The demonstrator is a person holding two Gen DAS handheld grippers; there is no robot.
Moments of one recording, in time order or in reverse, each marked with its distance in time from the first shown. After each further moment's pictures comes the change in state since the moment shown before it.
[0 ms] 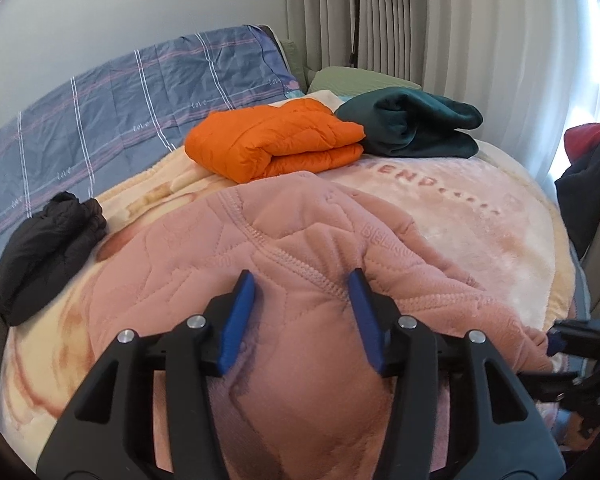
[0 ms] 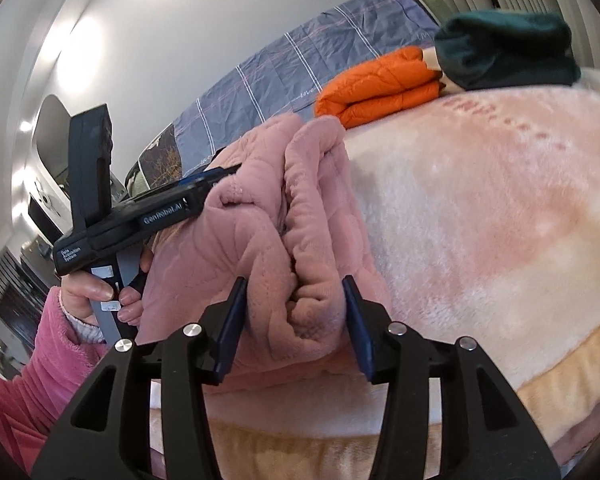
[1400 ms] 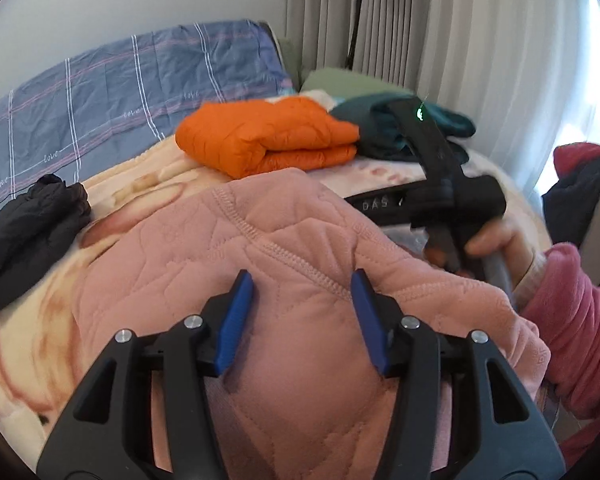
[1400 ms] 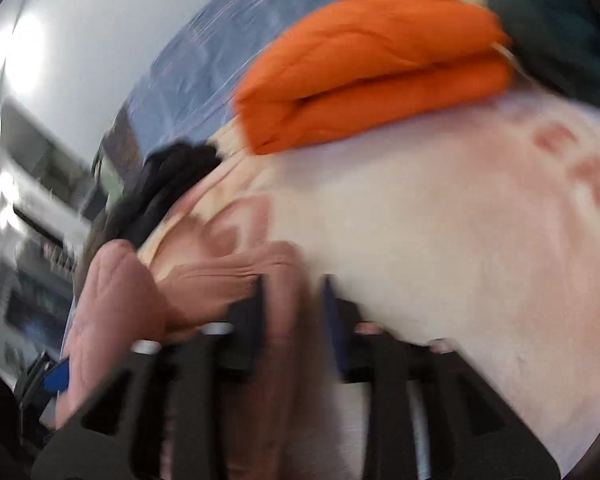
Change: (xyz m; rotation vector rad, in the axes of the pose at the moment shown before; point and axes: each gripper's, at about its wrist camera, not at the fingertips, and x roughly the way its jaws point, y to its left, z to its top) left arm 0.003 0.010 -0.002 -0.051 0.024 -0.067; right arm 0.187 -0.085 0.150 0.136 0.218 -0.021
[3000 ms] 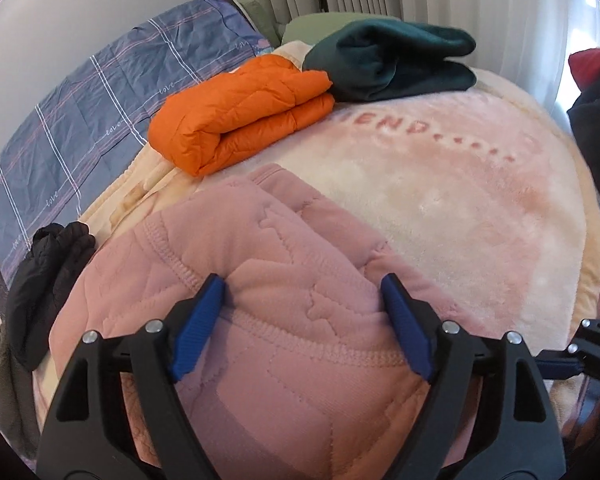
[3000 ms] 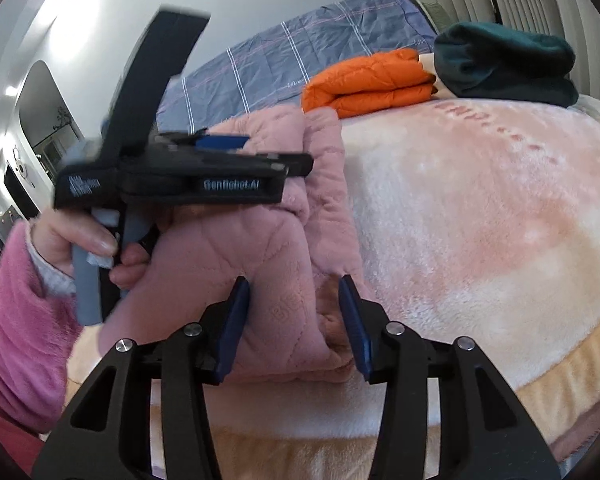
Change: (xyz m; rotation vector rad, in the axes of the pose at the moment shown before) left arm 0.055 -0.056 0.021 0.218 0.166 0.110; right arm -0.147 0.057 -0.192 -0.208 -0.198 -0.092
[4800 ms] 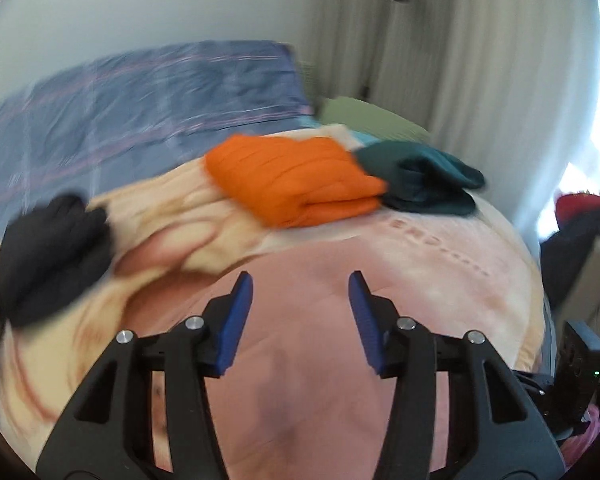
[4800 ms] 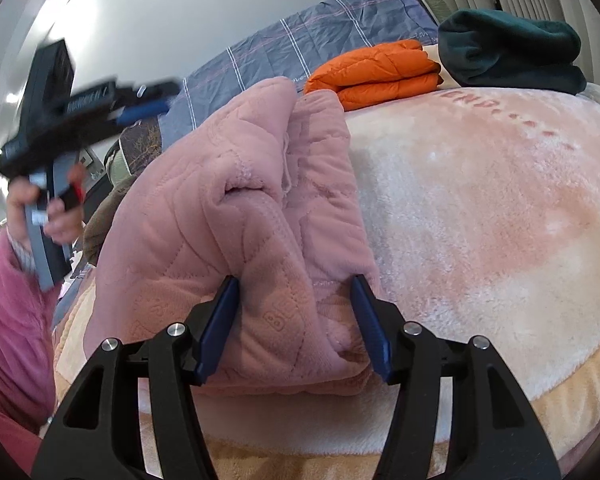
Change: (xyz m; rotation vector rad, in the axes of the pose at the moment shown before) left arm -0.086 0.107 -0.007 -0.247 -0.235 -0.127; right arm 0.024 -0.008 -0.010 0.016 0.010 0.029
